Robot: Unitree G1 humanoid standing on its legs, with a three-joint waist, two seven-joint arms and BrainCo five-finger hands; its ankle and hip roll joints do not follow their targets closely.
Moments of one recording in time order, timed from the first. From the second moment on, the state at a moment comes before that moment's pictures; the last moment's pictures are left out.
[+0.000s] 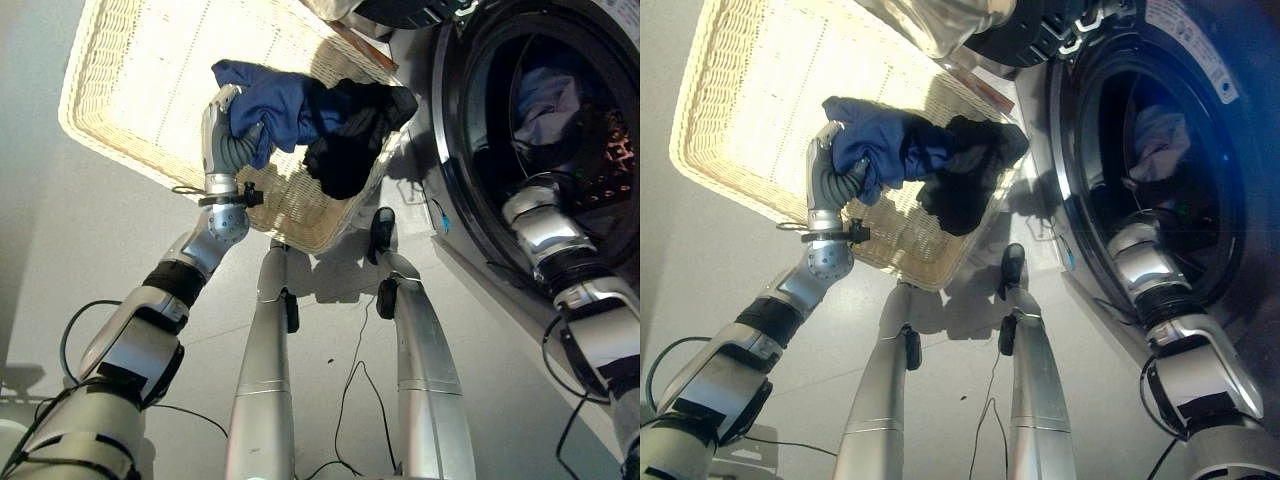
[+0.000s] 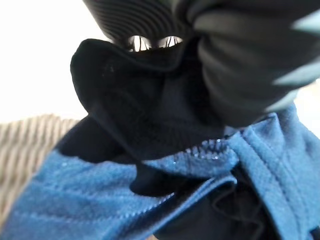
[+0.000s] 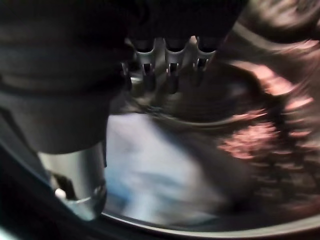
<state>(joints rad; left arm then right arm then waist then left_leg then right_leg) -1.01 0.61 -0.52 0.72 0.10 -0.51 0.77 -1.06 -0.71 0.44 1.06 0.12 0.37 -0.70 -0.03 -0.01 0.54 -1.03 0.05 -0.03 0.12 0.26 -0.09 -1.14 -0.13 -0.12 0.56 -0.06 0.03</state>
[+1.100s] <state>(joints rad) -0.76 0.49 -0.30 0.32 0.06 -0.64 0.67 -0.65 -0.58 0.21 0.13 -0.09 0.04 -0.54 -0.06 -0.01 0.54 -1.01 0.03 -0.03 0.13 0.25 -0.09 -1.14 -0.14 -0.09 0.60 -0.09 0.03</state>
